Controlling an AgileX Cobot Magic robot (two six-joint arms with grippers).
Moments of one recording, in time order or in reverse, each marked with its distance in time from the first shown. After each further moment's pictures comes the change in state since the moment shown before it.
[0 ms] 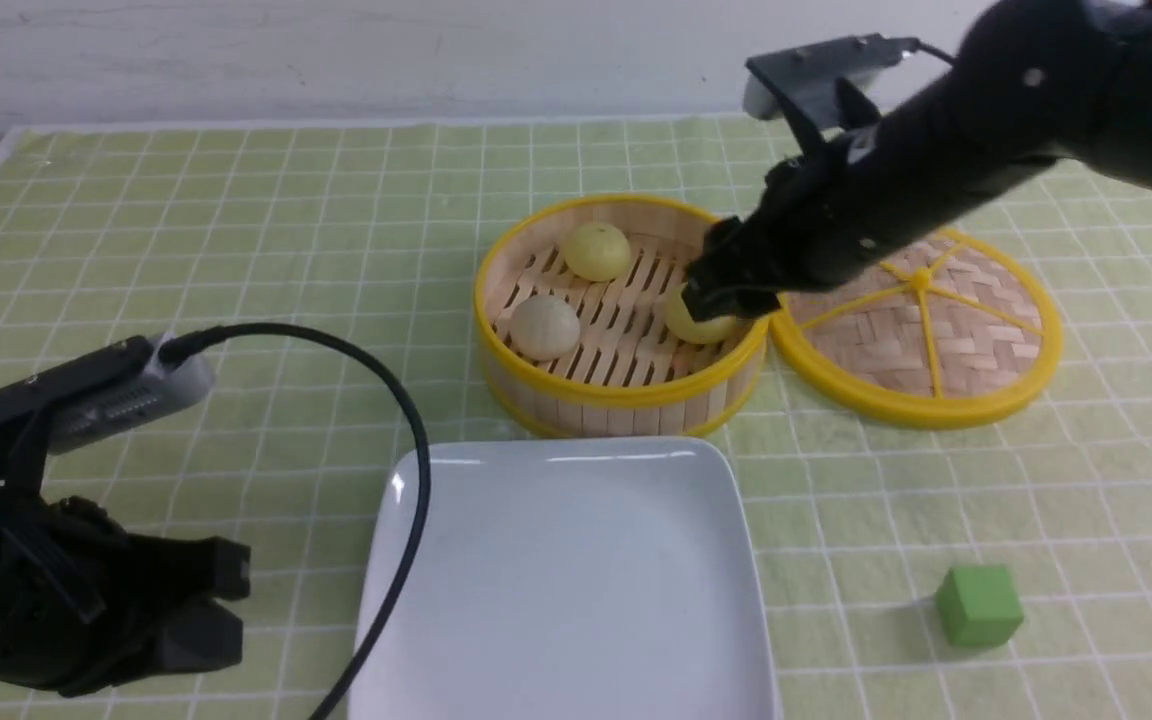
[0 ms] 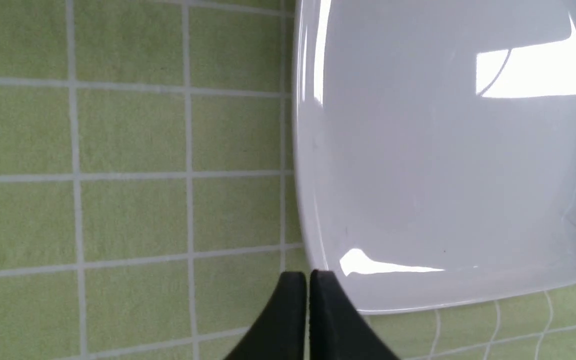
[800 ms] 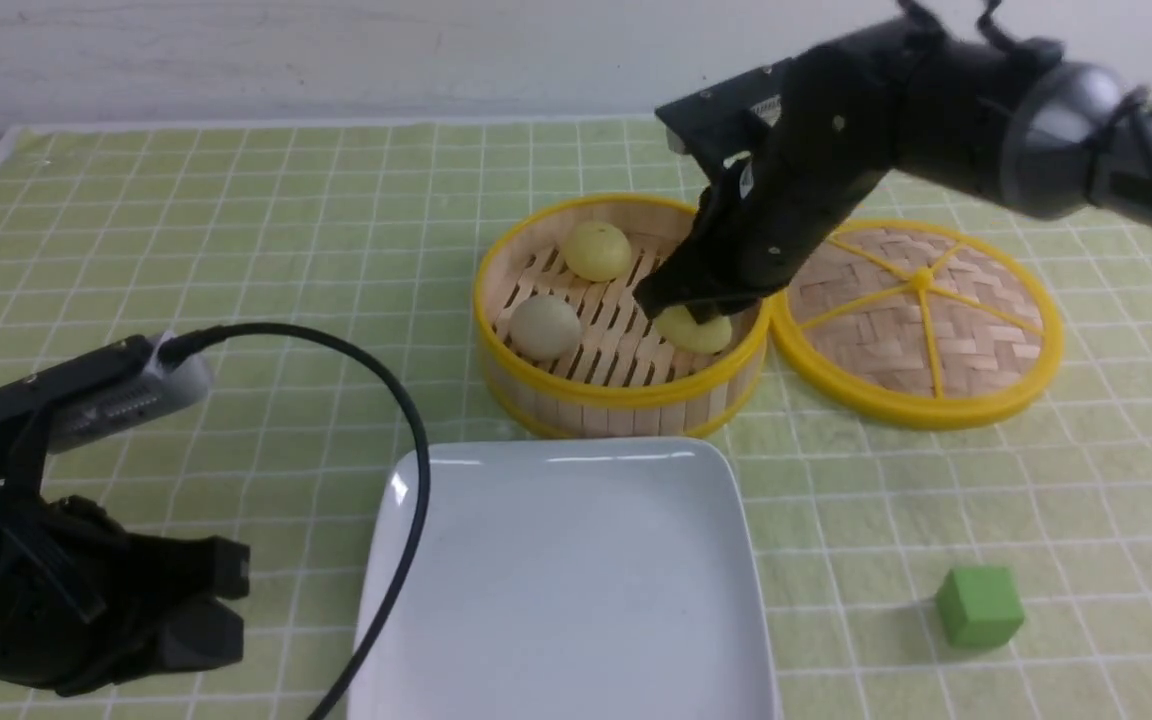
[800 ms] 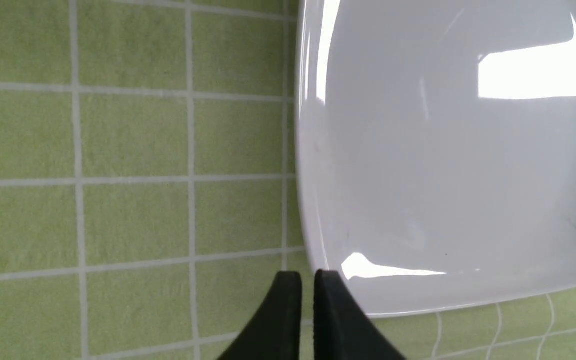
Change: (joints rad) right arm 0.101 0.072 -0.188 -0.246 0.259 0.170; left arm 0.000 0.000 0.000 0.001 -0.004 0.000
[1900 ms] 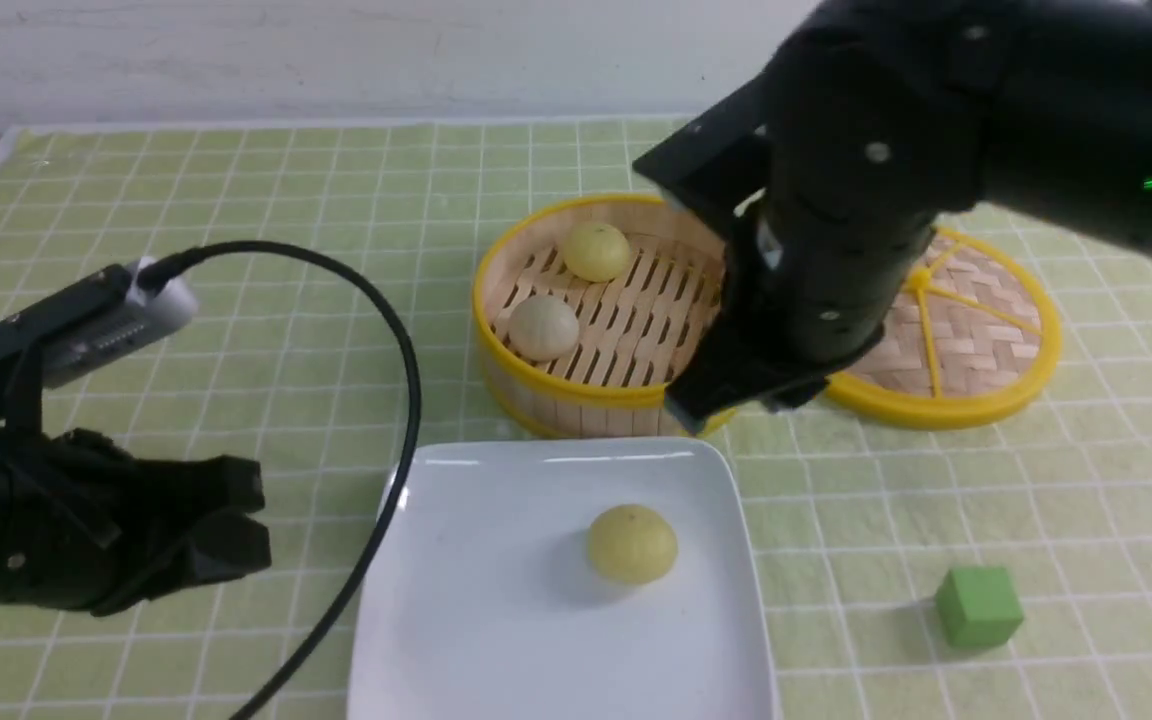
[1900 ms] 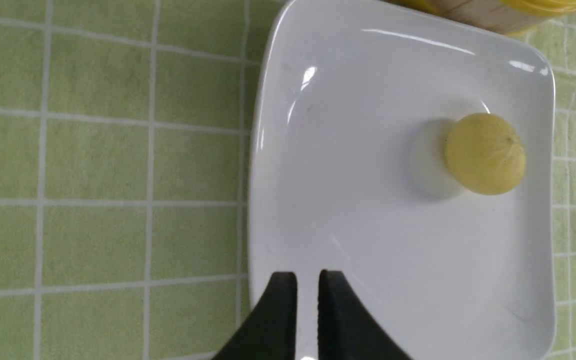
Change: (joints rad) right arm 0.228 -0.269 0.179 -0.266 0.291 0.223; left arm 0.000 0.041 -0.055 -0.111 -0.107 0.061
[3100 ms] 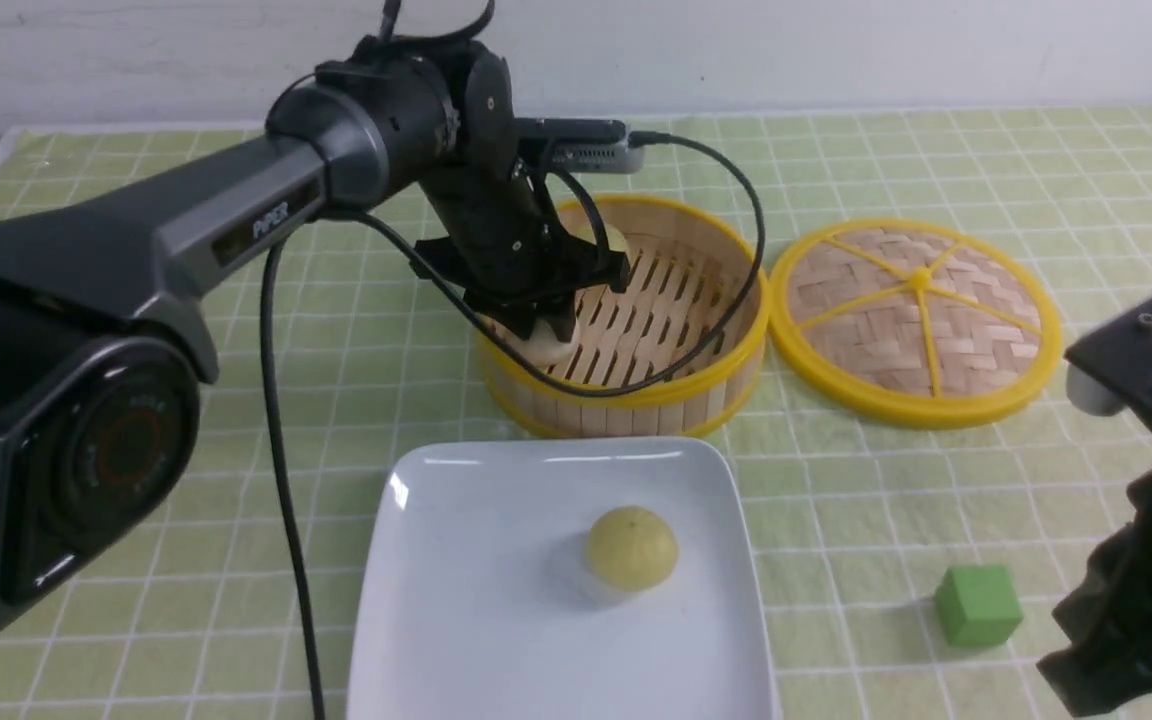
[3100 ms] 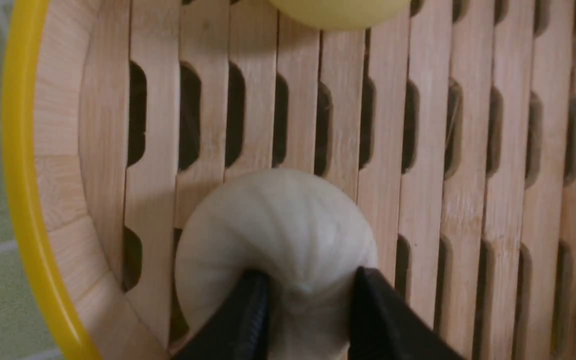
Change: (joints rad) right arm -0.059 -0.590 0.667 0.162 -0.137 0.038; left arm -0.398 1.126 -1.233 0.469 0.161 -0.296
